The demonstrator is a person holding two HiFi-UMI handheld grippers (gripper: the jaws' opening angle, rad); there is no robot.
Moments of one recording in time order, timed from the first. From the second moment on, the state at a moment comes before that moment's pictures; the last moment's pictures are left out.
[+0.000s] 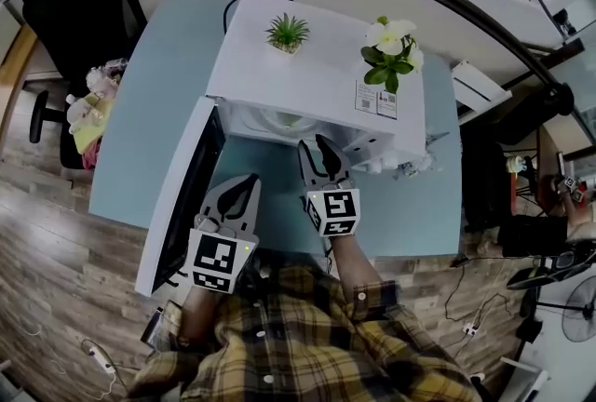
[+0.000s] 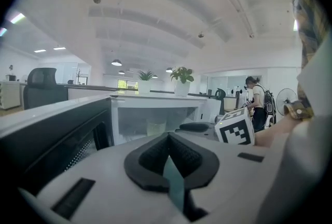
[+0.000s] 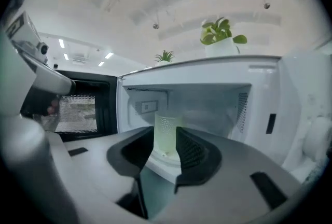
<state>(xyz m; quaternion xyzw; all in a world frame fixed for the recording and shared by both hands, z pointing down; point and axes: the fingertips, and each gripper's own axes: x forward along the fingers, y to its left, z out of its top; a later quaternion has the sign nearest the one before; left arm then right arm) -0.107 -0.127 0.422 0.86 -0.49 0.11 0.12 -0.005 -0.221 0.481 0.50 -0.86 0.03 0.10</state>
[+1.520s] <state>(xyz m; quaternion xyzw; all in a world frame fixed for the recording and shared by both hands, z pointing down) 0.011 -0.110 0.385 0.89 -0.44 0.09 0.08 0.168 -0.107 0.394 0.53 -0.84 0.06 0.04</state>
